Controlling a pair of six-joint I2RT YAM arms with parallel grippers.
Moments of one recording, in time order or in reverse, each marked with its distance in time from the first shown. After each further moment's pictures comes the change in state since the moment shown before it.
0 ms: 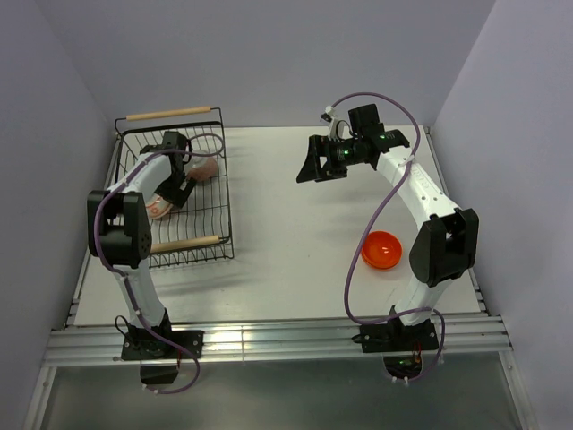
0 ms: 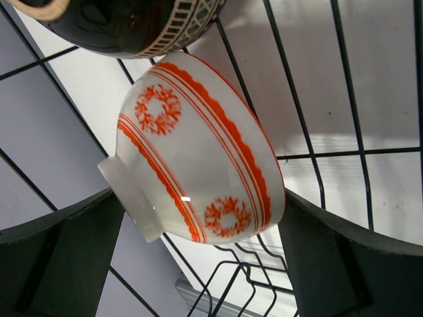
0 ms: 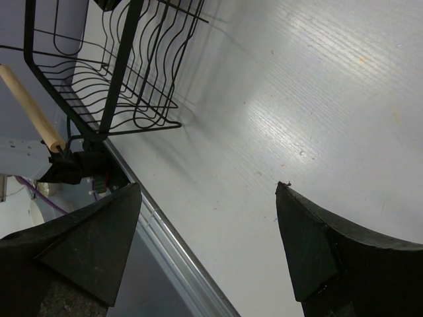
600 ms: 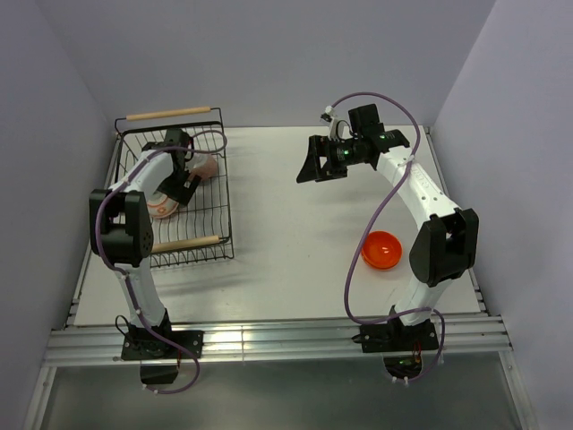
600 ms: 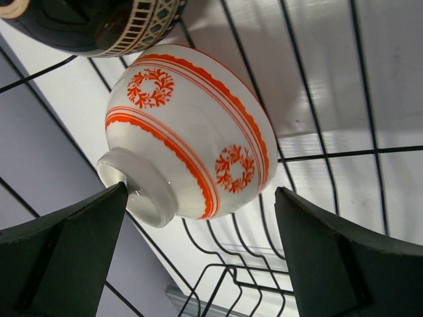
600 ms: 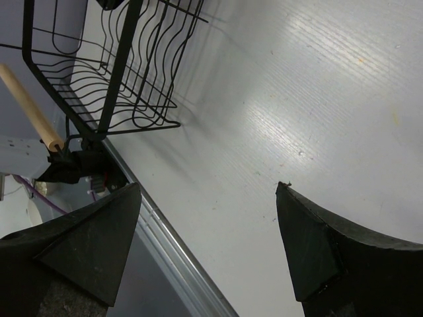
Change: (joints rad) left arm -0.014 0.021 0.045 -0.026 0.051 -0.023; right arm 0.000 0.000 0.000 0.000 0.000 -0.007
